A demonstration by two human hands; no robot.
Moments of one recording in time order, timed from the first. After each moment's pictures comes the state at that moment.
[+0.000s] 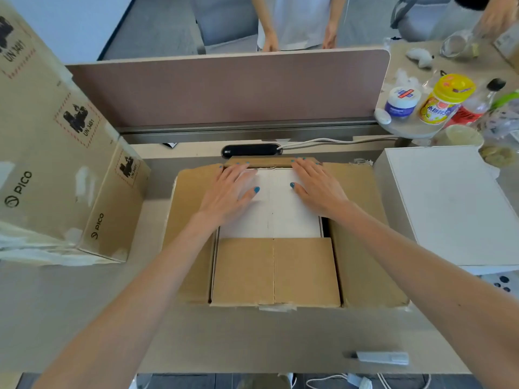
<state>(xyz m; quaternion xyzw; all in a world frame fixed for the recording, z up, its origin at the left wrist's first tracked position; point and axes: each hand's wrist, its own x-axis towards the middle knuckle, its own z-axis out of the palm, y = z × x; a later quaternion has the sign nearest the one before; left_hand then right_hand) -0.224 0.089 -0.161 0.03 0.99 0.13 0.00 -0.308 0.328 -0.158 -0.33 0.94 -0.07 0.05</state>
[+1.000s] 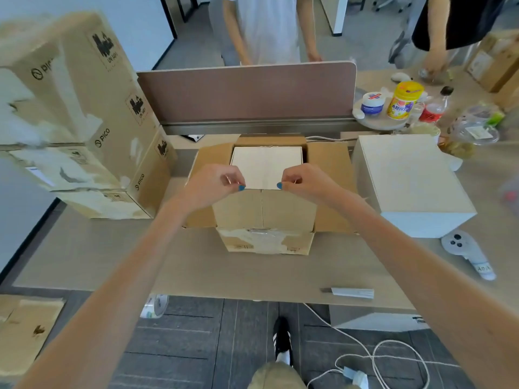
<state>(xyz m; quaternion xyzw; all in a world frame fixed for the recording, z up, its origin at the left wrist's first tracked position) -0.048 0.150 -0.033 -0.01 0.96 0.29 0.01 -0.145 0.385 -0.051 -0.34 0.87 -0.31 0.16</state>
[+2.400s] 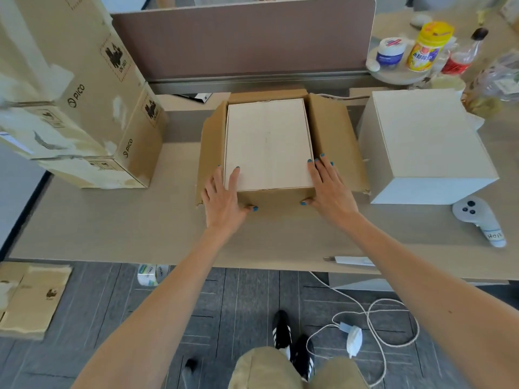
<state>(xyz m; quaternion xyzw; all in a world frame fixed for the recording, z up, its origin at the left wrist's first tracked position) -0.004 0.199 -0.176 -0.21 0.98 0.04 -0.03 -0.114 0.426 -0.173 -0.31 0.95 -0.02 0.02</state>
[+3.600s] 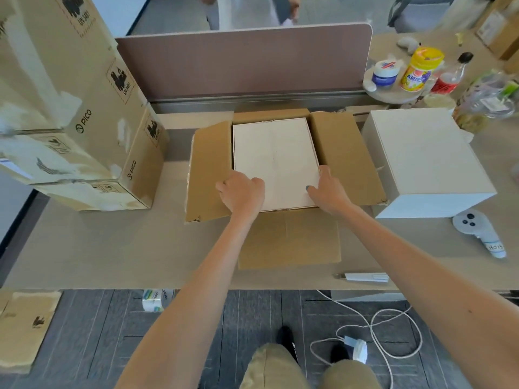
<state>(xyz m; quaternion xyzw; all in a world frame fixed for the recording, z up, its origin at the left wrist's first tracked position) -0.078 0.205 -0.117 -0.41 0.87 0.27 -0.02 -0.135 0.374 -0.125 -0.06 0.93 -0.31 0.18</state>
